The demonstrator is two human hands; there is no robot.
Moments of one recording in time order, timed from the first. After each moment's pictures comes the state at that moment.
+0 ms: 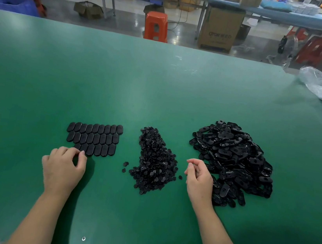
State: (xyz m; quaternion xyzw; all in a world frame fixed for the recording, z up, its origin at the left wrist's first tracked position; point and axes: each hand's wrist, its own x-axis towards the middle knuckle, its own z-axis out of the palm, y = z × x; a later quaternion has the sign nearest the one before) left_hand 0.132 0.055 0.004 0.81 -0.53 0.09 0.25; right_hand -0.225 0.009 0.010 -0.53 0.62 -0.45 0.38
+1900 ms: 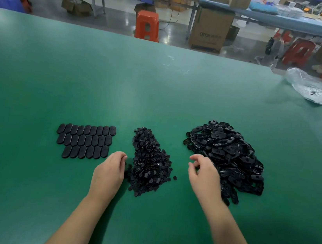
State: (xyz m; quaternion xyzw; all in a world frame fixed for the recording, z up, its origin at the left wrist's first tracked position) left_hand 0.018 0.031 0.007 0.71 -0.62 -0.07 0.32; right_hand -0.254 -0.006 0.031 -0.66 0.68 -0.27 0.18
